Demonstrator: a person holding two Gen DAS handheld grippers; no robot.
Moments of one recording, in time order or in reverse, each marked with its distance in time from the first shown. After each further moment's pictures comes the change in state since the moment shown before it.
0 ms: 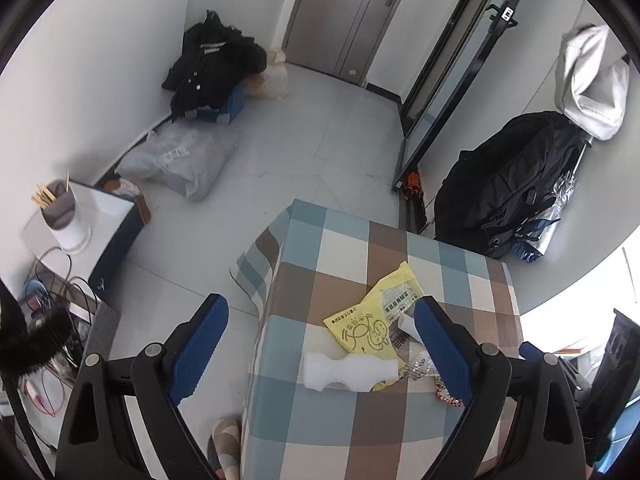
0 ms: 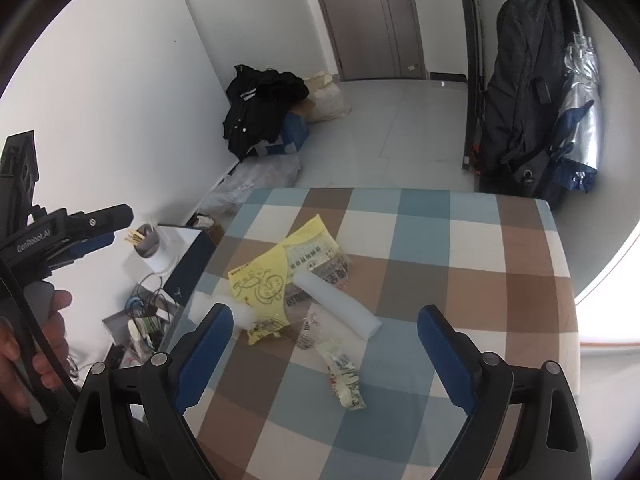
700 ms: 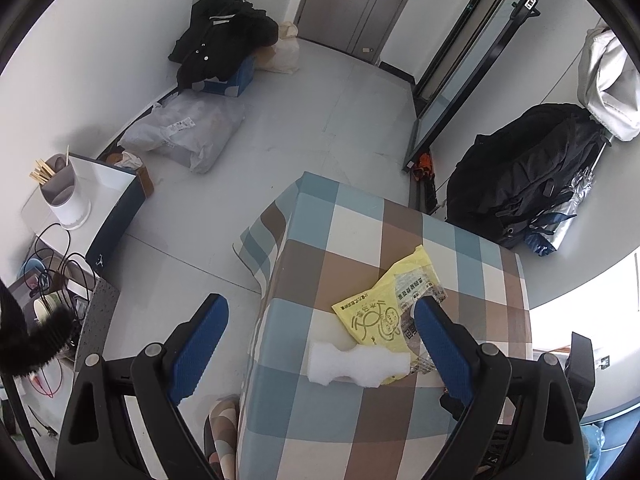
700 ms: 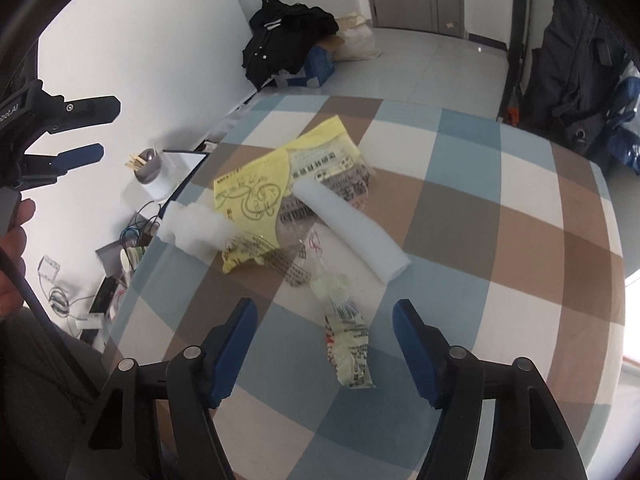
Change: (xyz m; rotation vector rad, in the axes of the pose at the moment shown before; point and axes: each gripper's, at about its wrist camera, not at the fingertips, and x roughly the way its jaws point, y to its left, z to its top) left arm 0.023 0.007 0.002 -0.025 0.091 0.026; right arm 0.057 -0.003 -0.037 -0.102 0.216 0.043
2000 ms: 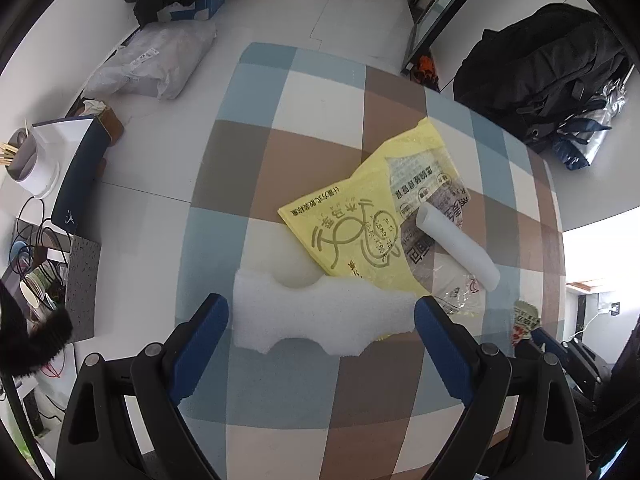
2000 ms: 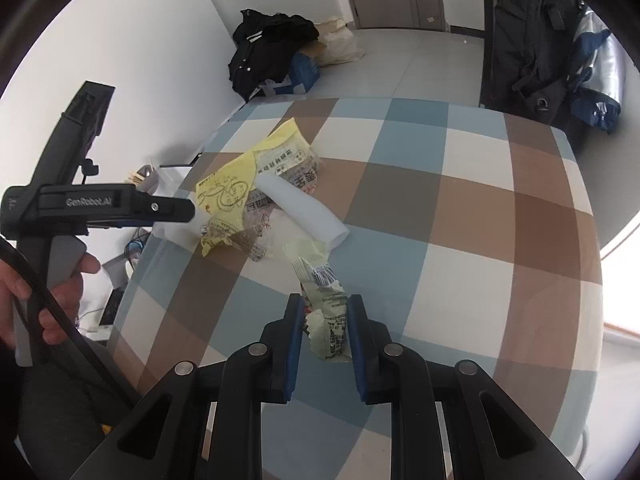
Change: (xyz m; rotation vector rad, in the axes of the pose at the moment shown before) left arm 0.080 -0.035 -0.037 0.093 0.323 0.042; right arm -0.032 -0.037 -0.021 0.077 -0.039 0.024
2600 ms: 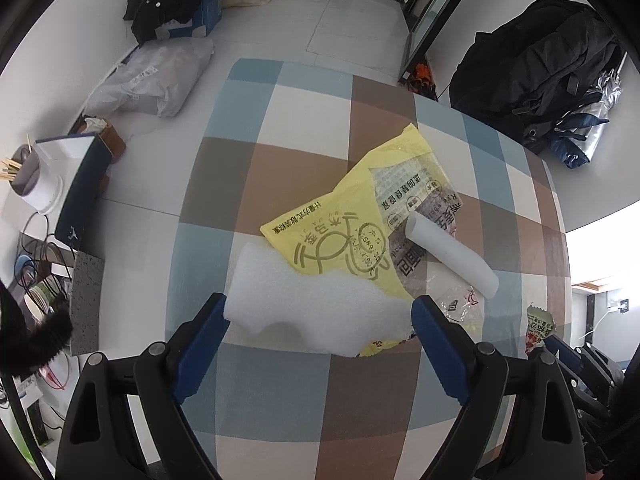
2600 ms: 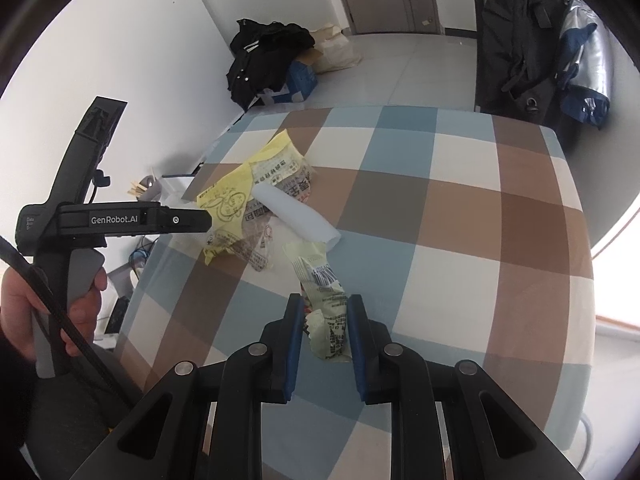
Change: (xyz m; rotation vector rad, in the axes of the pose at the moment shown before) left arm -0.004 -0.011 -0.003 0.038 -0.070 0.033; right arm -0.011 -0.005 -0.002 0.019 -0.021 0.011
